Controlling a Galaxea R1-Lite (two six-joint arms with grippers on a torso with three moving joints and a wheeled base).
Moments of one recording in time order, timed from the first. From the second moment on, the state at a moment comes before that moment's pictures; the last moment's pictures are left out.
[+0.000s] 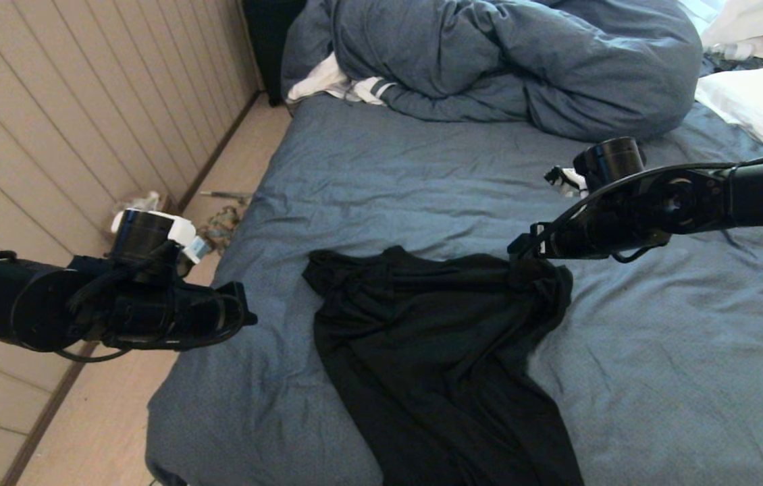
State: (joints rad) left arm -0.30 1.76 -0.94 -0.09 -0.20 -0.55; right arm 0.15 2.00 -1.59 0.24 0.00 0.12
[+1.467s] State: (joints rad) left arm -0.36 1.80 -0.92 -0.10 -0.19 -0.55; right arm 0.06 2.04 -1.62 0.22 0.00 0.12
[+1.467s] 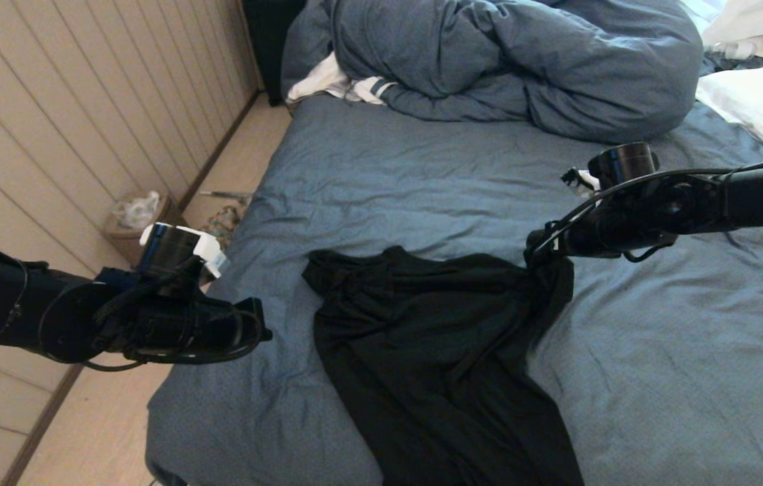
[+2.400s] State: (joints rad) left arm -0.37 1.78 -0.91 -0.10 -0.19 -0.55; right arm -0.22 1.79 -1.06 -0.07 0.05 0.08
